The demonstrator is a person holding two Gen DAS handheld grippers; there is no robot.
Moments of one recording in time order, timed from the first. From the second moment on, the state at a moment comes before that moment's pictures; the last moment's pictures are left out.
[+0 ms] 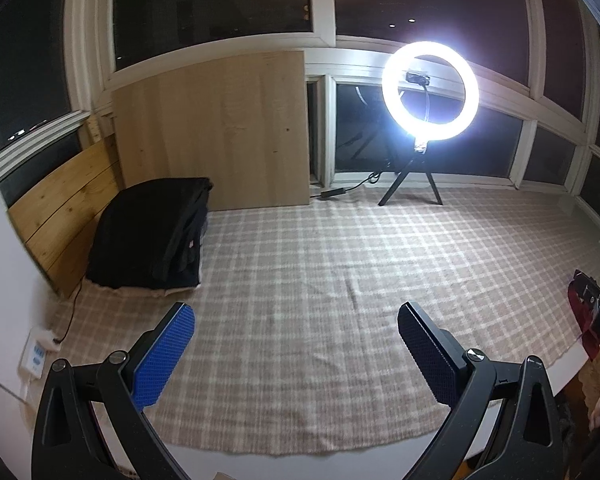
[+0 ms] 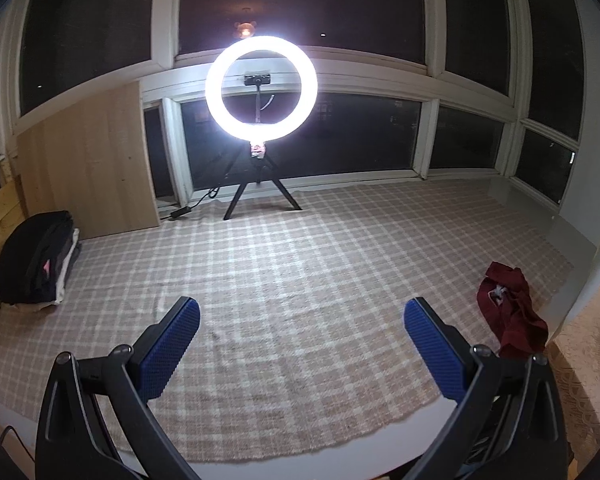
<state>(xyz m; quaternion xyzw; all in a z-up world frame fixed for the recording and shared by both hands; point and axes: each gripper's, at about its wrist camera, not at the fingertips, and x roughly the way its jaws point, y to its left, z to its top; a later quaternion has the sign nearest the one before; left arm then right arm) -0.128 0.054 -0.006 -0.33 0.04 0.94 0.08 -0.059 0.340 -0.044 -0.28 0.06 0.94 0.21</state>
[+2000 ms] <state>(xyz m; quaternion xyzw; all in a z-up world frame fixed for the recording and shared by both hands) -0.205 0.444 -0.051 -0.34 0.23 0.81 0.41 -0.046 0.633 -0.135 -0.34 0.15 0.82 0.45</state>
